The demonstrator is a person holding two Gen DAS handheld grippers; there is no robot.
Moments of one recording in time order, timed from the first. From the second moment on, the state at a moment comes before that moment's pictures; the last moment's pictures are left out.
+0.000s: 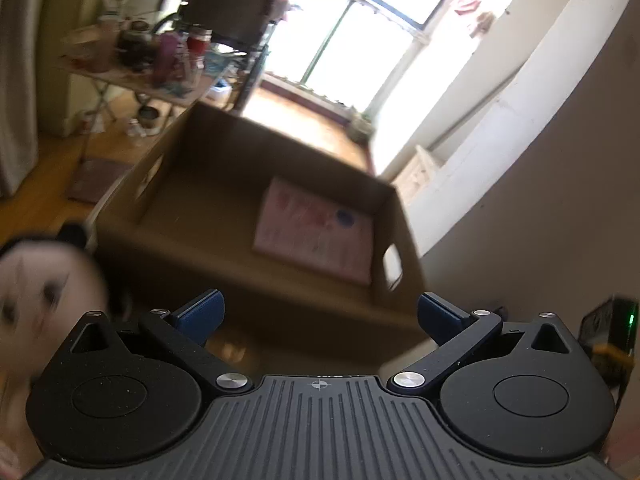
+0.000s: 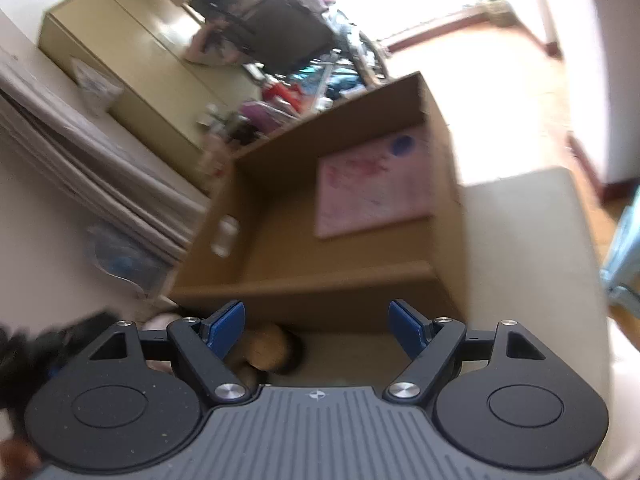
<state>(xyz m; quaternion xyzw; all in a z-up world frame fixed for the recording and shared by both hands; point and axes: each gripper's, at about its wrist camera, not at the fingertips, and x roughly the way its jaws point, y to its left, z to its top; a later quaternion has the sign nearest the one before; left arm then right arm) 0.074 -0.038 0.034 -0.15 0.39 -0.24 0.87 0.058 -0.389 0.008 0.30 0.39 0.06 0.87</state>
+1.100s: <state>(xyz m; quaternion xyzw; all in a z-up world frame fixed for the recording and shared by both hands) 0.009 -0.029 -0.017 -0.05 0.38 -0.17 0.91 0.037 -0.285 0.035 -0.01 0.35 -0.03 0.94</state>
